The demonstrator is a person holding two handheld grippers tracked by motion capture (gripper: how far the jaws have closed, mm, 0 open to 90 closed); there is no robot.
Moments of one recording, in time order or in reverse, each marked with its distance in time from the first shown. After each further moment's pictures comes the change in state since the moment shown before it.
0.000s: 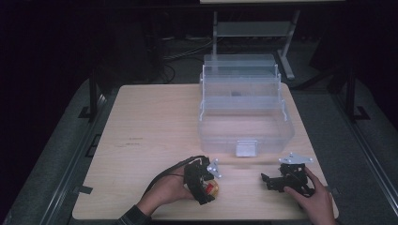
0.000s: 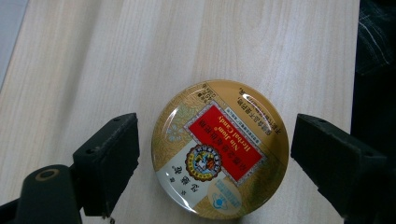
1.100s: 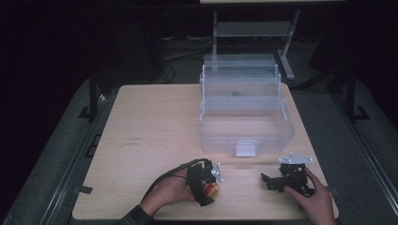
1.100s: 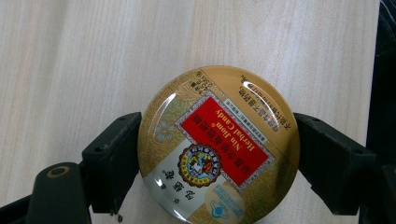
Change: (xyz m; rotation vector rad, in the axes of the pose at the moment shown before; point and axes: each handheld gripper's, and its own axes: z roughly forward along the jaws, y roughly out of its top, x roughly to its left) left arm -0.001 0.000 0.013 0.063 -0.009 0.014; right arm 0.000 0.000 0.000 0.000 0.000 0.001
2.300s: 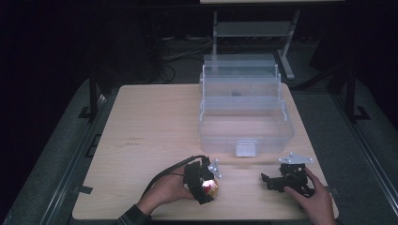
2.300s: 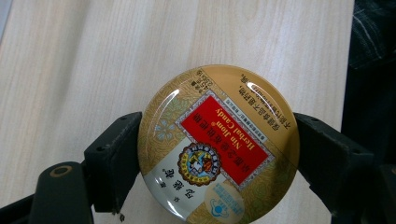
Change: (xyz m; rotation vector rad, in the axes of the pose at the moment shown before) left arm 0.001 0.000 -0.018 -0.029 -0.013 -0.026; right arm 0.000 0.000 0.000 0.000 0.000 0.000
